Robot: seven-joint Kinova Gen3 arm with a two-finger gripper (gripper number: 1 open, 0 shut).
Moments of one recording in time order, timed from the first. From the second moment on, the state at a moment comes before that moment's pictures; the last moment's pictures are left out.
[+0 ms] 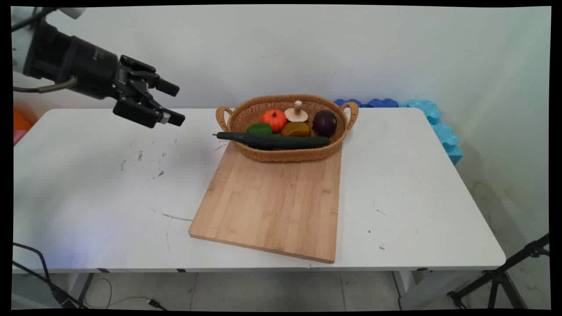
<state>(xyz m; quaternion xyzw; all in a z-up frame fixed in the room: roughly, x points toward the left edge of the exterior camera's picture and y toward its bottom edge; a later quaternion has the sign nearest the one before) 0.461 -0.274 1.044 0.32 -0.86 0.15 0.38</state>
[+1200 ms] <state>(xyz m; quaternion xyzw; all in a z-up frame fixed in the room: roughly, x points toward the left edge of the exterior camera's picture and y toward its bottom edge) 0.416 -0.415 1.012 0.38 -0.86 0.16 0.30</state>
